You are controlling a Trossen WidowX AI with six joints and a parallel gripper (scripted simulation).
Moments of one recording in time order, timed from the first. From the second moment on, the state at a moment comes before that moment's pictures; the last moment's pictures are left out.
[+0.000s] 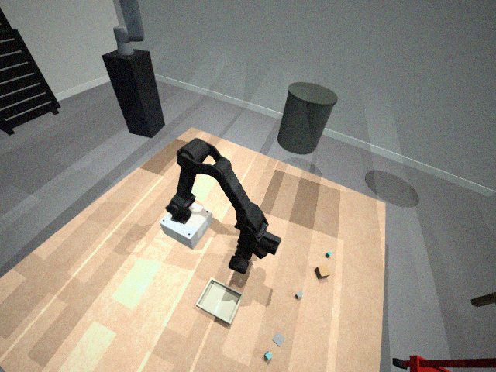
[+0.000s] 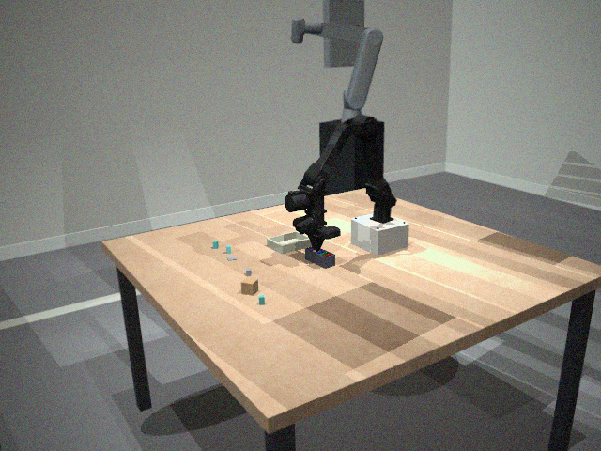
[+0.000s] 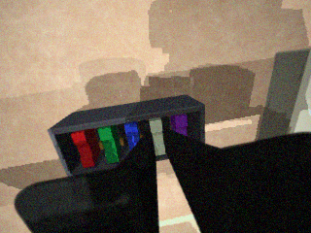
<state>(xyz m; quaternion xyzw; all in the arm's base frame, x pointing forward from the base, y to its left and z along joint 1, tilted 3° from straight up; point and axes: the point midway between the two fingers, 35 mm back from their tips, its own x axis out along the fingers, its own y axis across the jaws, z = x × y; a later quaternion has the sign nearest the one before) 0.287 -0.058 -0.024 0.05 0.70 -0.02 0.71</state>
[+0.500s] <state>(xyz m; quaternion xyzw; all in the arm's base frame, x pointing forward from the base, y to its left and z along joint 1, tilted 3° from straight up) 0.287 -0.058 -0.017 0.05 0.70 -0.02 0.71</state>
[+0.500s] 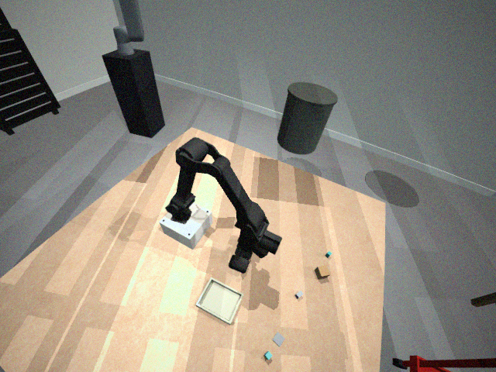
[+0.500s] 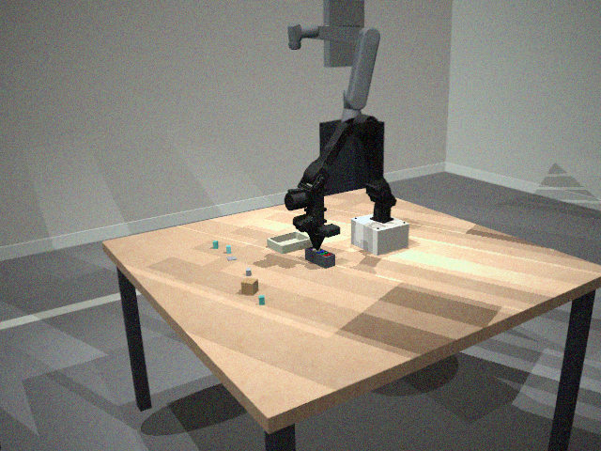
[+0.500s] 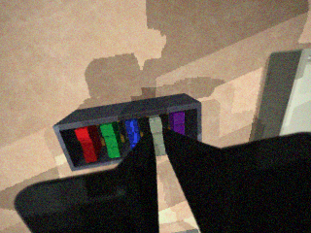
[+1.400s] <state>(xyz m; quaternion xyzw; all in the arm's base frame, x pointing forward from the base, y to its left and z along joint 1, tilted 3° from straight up) 0.287 -0.058 -0.004 0.05 0.71 -0.02 0.71</state>
